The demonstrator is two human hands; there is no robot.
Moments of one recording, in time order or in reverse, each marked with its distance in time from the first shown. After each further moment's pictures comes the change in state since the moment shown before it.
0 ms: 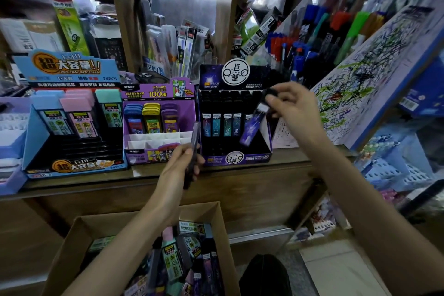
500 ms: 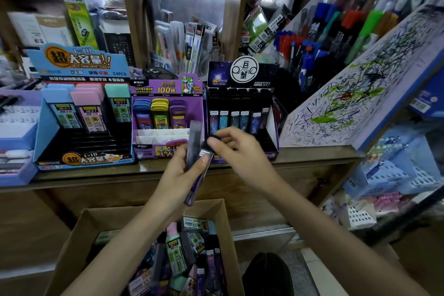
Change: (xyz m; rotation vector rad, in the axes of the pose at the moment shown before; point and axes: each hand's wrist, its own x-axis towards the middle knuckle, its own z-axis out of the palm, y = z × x) left_hand -0.012 0.004 -0.006 0.211 -0.027 0.071; right_hand -0.072 0.002 0.085 -0.052 -0.370 0.027
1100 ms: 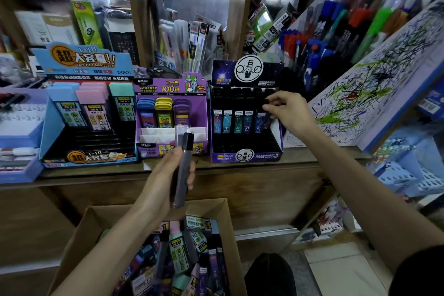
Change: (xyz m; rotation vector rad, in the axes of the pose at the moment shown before) left_hand -0.005 0.001 -0.024 -0.320 -0.014 -0.165; right_hand 0.088 0.053 -0.101 -0.265 0.253 0.038
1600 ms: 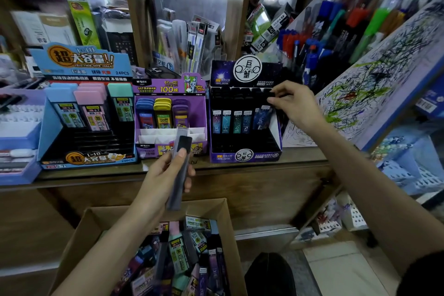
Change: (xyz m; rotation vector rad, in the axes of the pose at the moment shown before) left_hand 0.002 -0.004 -0.007 0.150 0.055 0.071; right_hand -0.002 -0.014 -0.018 0.001 0.010 -0.055
